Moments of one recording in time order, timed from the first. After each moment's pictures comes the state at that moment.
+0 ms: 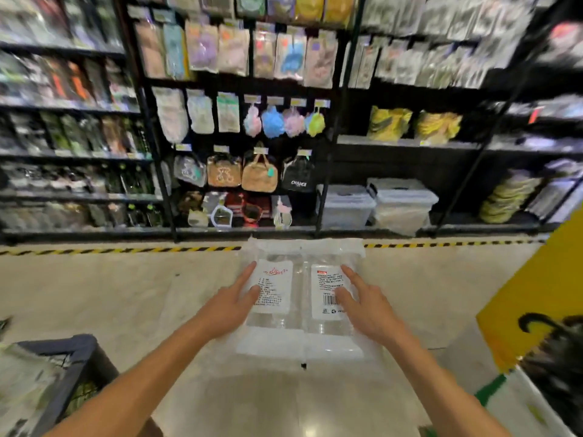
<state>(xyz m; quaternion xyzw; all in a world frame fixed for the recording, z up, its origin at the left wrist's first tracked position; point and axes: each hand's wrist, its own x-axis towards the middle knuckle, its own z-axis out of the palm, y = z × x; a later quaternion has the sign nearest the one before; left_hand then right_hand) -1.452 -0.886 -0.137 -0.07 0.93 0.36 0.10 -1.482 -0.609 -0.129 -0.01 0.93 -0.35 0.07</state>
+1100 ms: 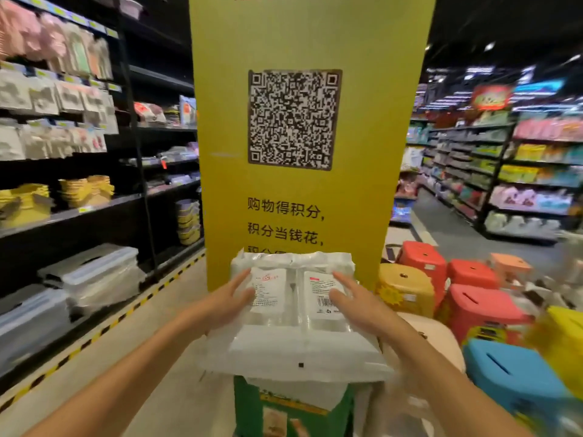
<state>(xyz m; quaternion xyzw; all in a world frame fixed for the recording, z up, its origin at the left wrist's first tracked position) -1.361 -0.482 0.038 0.51 0.79 0.26 0.23 -1.121 -0.333 0.028 0.43 0.84 -0.29 -0.17</state>
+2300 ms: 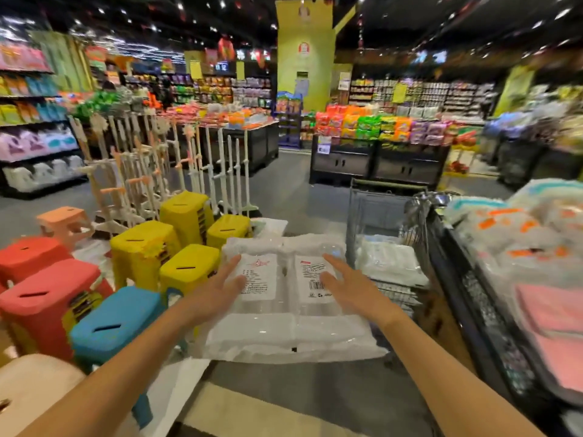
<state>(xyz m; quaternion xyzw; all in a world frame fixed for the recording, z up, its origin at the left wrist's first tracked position) -0.747 -0.229 -0.029 0.90 0.22 0.04 0.37 -0.597 -0.477 -0.020 0.89 0.28 -0.15 -0.33</state>
